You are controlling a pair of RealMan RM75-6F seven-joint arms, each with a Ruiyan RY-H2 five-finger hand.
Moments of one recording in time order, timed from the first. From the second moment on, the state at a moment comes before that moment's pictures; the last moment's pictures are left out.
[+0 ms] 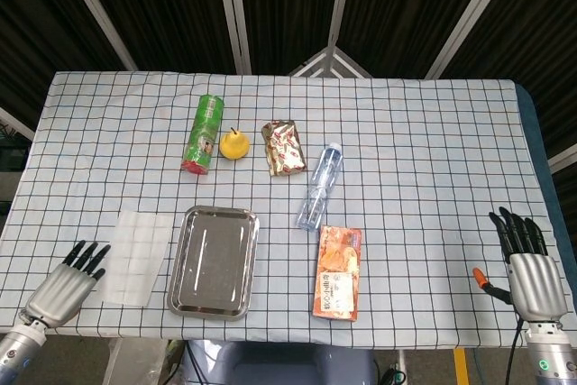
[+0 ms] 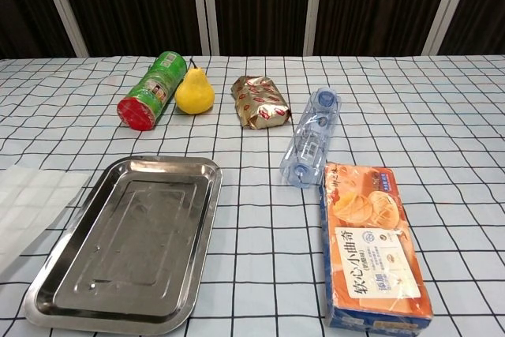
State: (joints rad) left arm -0.20 -1.13 0.12 -1.55 1.65 1.12 0.56; right arm 0.06 -1.15 0.06 -1.66 -1.52 1.51 -0.01
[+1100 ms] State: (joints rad) left arm -0.26 -1.24 0.12 -1.52 1.61 1.06 0.63; right arm 0.05 -1.14 0.07 -1.66 -1.52 1.52 0.02
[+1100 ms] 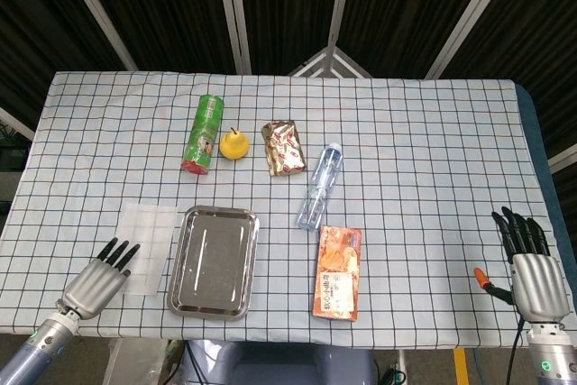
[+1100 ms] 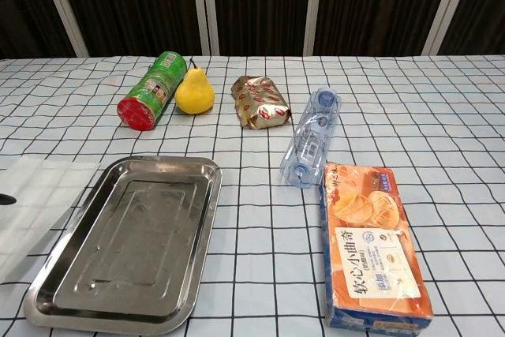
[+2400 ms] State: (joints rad) left arm -0.35 -1.30 0.05 -1.92 1.89 1.26 0.66; right arm 0.06 -1.14 0.07 -1.65 -1.51 1.51 0.01
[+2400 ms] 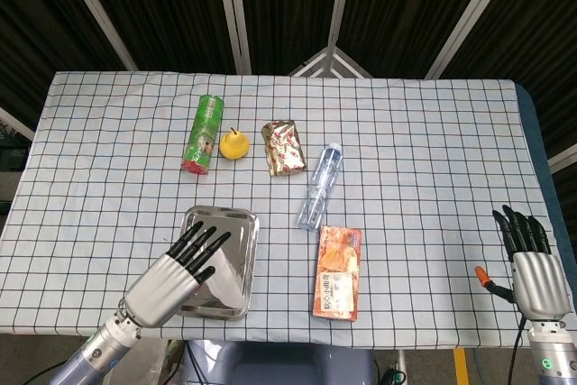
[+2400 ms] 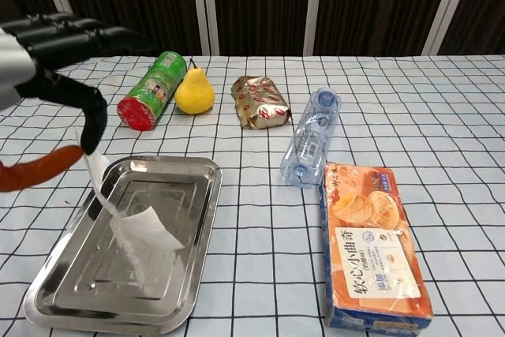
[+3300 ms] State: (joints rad) left arm -0.37 -1.33 0.13 -1.58 1.90 1.20 0.48; right arm 0.06 -1.14 0.07 -1.66 -1.50 1.50 0.00
